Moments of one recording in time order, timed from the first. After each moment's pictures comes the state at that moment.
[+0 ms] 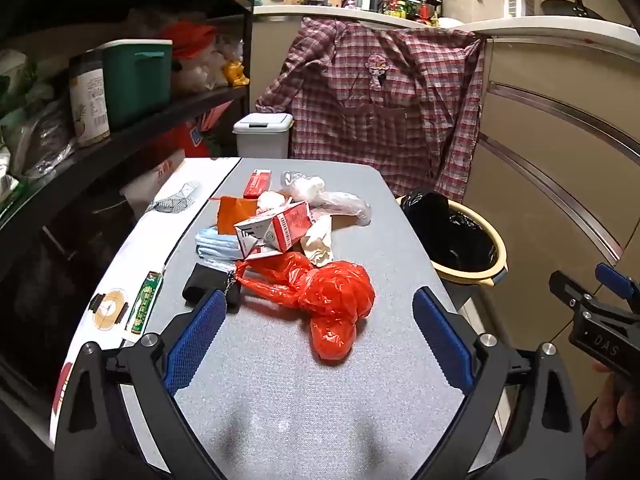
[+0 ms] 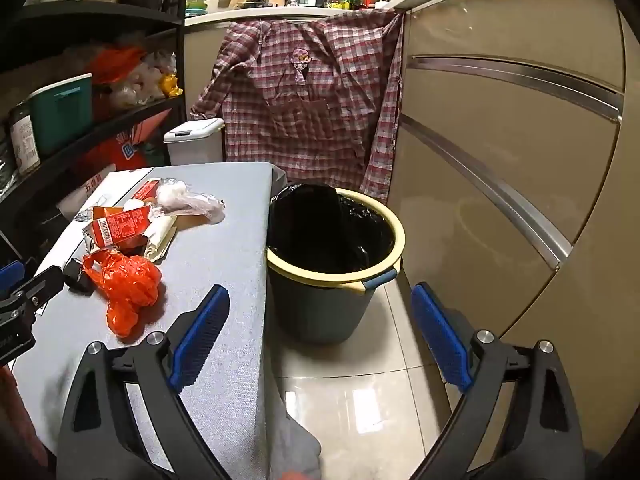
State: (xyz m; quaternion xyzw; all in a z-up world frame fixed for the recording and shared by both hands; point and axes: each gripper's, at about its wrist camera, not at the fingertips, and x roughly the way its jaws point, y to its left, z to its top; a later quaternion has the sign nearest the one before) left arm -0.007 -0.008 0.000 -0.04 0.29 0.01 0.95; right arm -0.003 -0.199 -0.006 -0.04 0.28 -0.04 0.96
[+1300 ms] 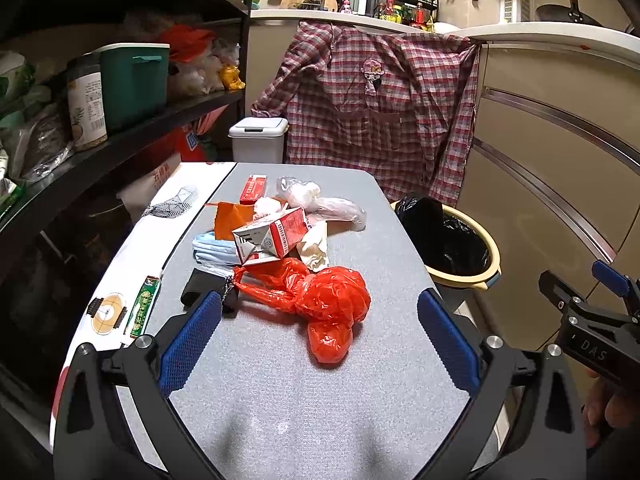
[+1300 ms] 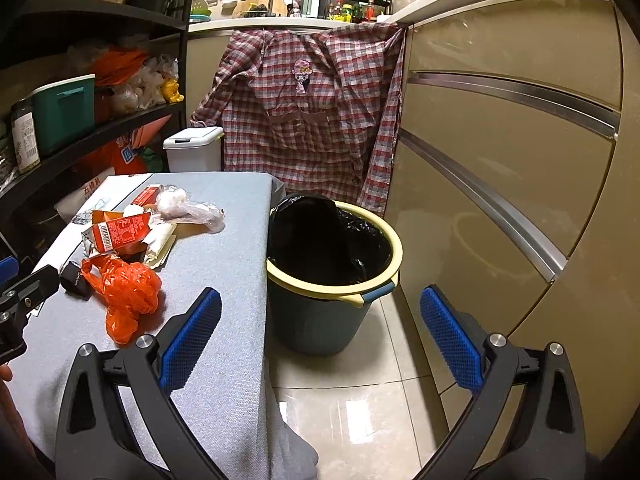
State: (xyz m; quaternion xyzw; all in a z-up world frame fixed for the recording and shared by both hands) left arm -0.008 -0.004 0.006 -0.05 0.29 0.00 0.96; right arm -0.002 -0.220 0.002 -0.05 0.26 -0.04 0.96
